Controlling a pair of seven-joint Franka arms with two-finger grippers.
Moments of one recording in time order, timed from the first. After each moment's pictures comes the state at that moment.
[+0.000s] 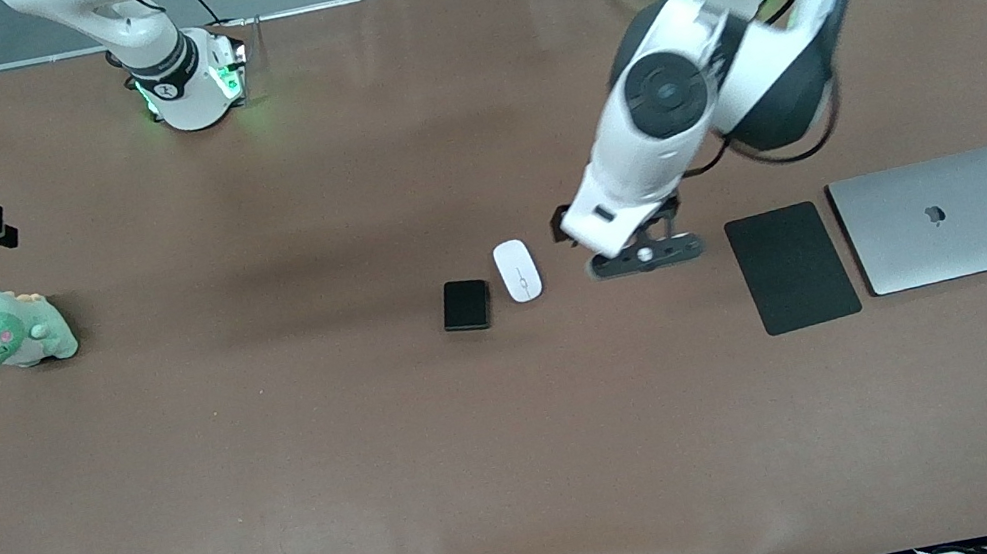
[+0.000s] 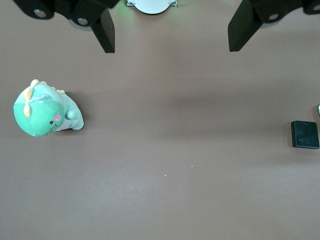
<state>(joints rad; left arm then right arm) -0.37 0.47 -0.32 -1.54 0.07 1.96 -0.71 0.01 -0.03 -0.03 -1.58 0.04 1.43 0.01</state>
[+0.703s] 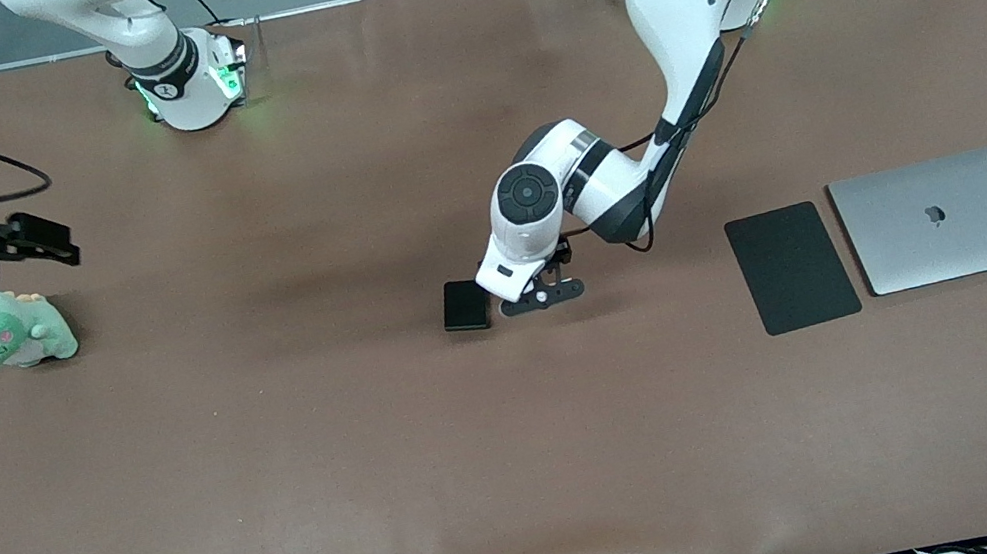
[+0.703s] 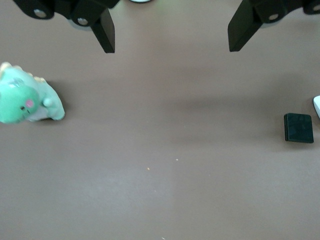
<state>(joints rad) -0.50 0.79 -0.32 -1.55 0.17 2.29 -0.96 0.11 0.06 -0.02 -1.59 0.04 1.53 0.09</state>
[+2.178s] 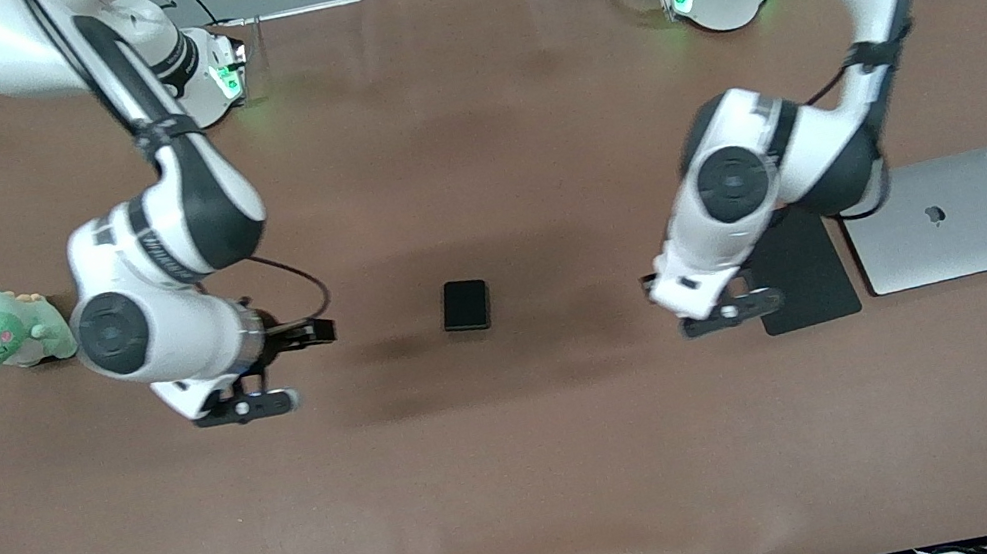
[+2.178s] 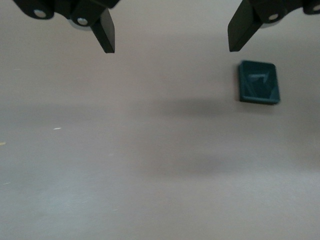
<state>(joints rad) -0.12 0.46 -0.30 -1.73 0.24 2.08 -0.66 0.40 0.51 -0.02 -1.52 0.18 1.90 0.36</state>
